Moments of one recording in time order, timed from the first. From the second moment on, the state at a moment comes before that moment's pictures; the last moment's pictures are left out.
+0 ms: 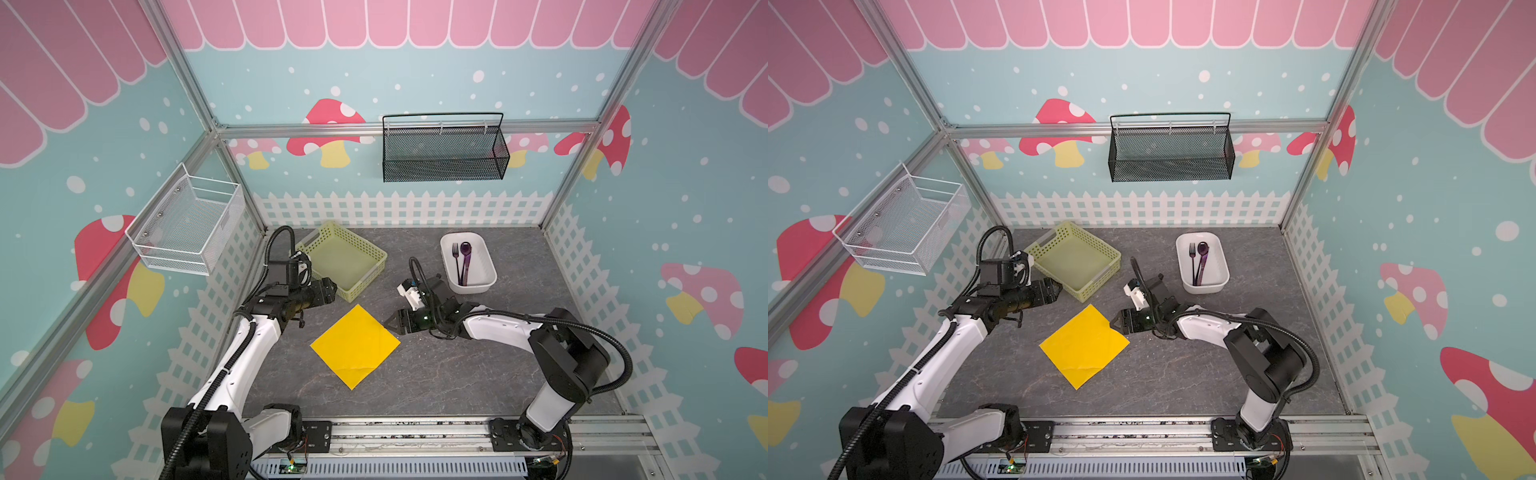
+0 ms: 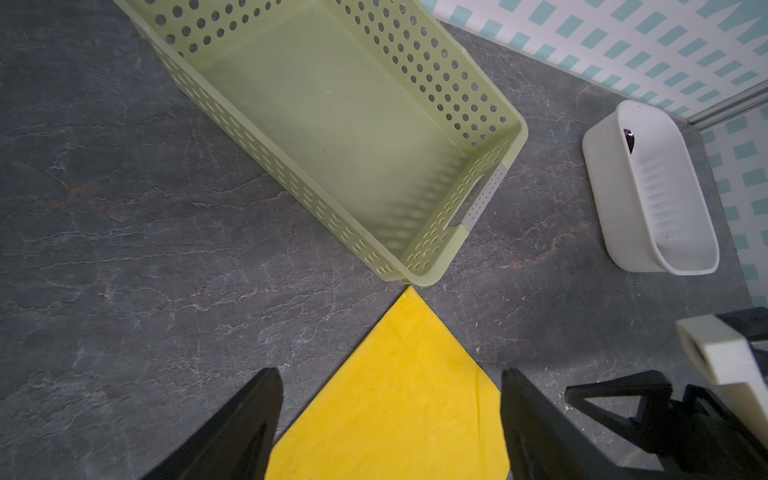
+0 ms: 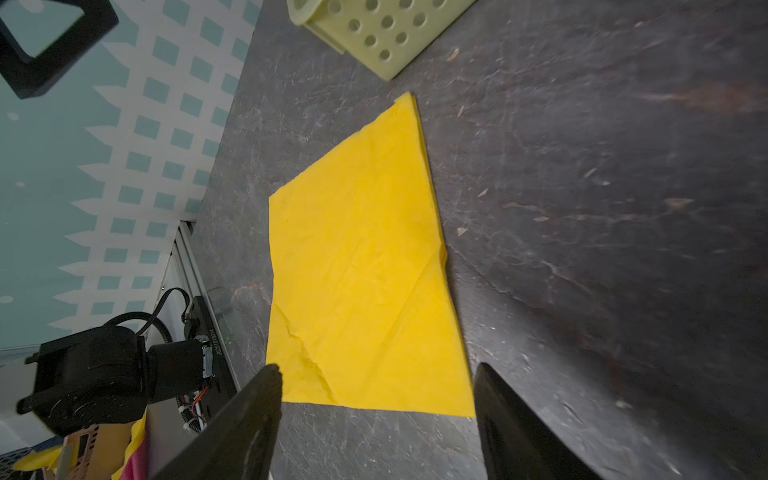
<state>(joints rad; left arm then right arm) -0.05 1.17 0.92 -0.54 0.22 -0.29 0.75 1.73 0.95 0.03 -0.49 0.56</state>
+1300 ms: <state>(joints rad) 0.00 1.14 0.90 -0.53 0.21 -0.29 0.67 1.73 0.88 -0.15 -0.47 0.45</state>
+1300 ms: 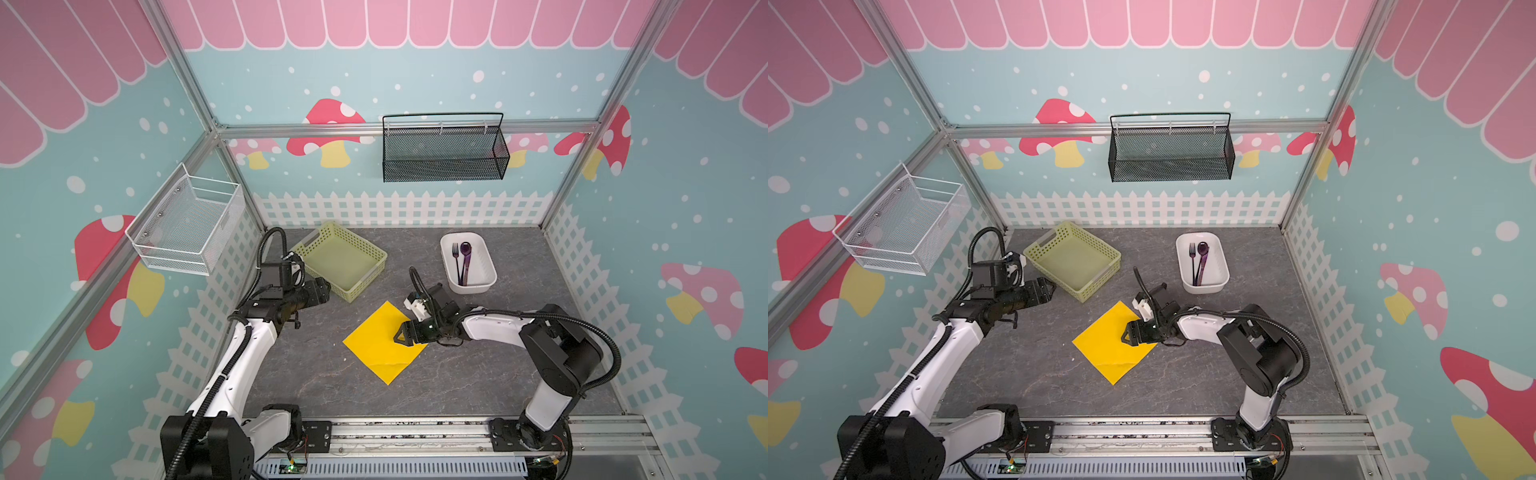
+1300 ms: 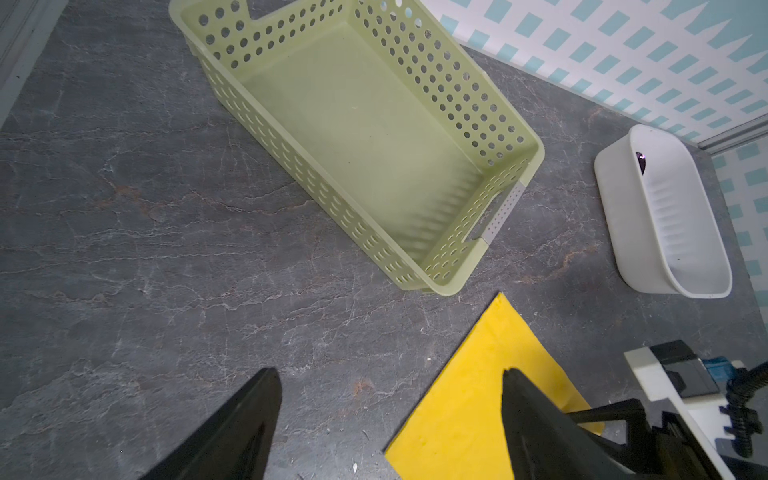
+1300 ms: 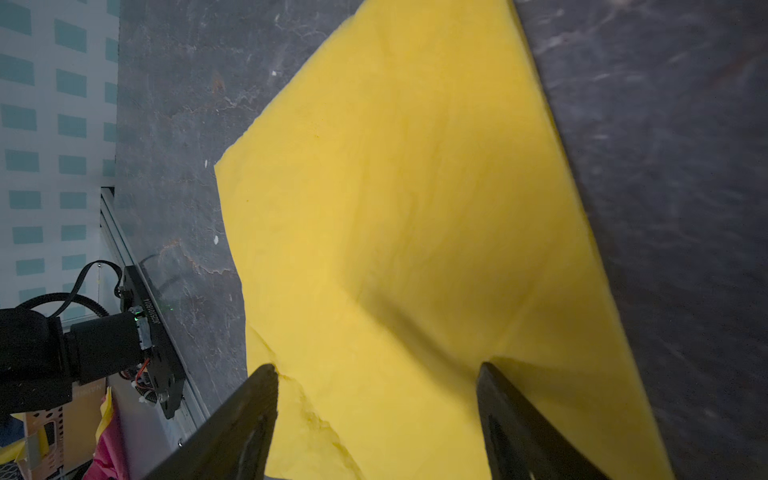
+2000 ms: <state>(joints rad) 0.00 1.17 0.90 -0.53 0.18 -0.27 0.47 1.68 0.84 -0.23 -0.49 0.28</state>
